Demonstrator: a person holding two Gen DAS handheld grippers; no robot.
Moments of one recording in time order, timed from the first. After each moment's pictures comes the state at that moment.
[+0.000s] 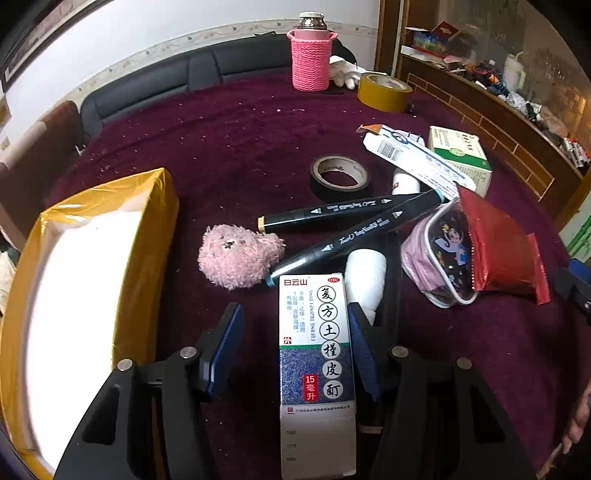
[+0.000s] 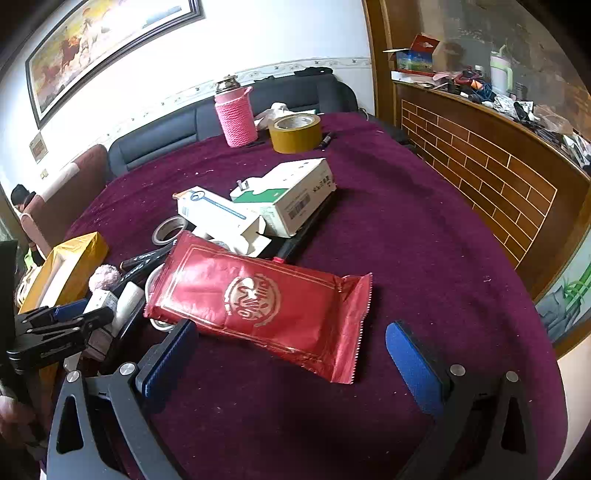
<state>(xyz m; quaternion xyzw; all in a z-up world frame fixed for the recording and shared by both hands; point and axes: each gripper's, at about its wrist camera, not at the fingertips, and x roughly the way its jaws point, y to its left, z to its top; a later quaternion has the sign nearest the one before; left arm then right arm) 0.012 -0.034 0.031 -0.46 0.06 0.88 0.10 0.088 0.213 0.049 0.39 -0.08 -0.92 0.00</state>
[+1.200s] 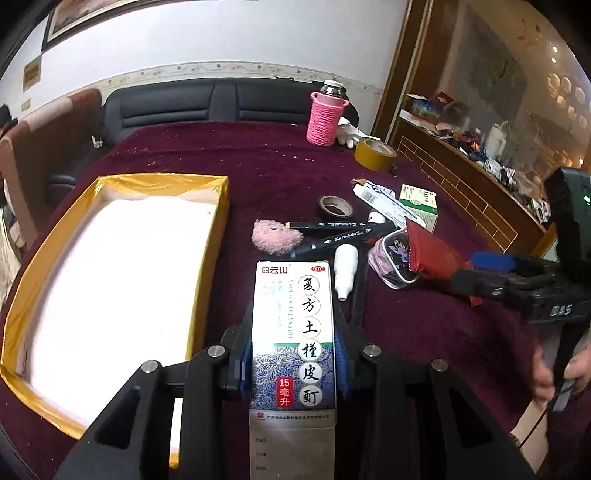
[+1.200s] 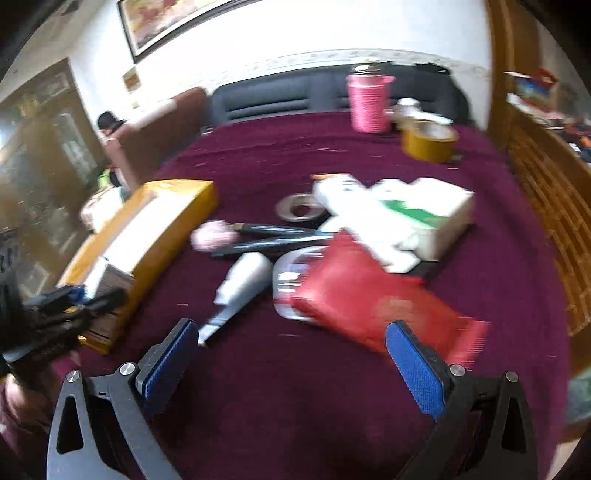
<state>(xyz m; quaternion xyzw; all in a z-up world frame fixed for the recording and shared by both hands) 0.112 -0.103 0.081 -0.39 -0.05 0.91 0.12 0.072 0.125 0.081 0.43 -0.01 -0.88 0.21</state>
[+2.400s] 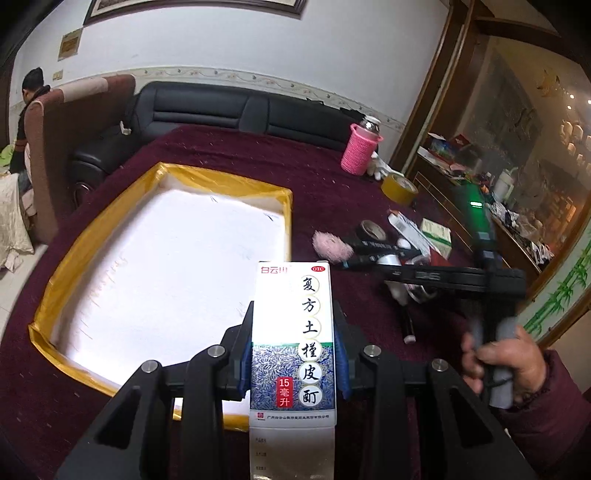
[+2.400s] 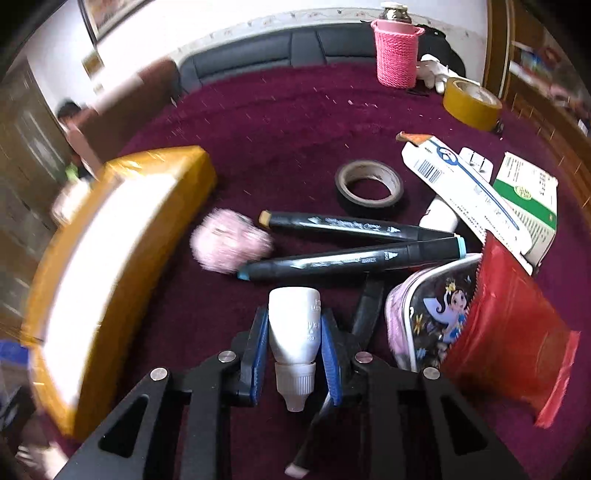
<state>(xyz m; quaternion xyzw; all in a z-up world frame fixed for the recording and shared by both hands) 0.147 -0.188 0.091 -0.35 -0.11 0.93 0.09 0.017 0.043 0.045 0.48 -0.04 -0.86 0.17</state>
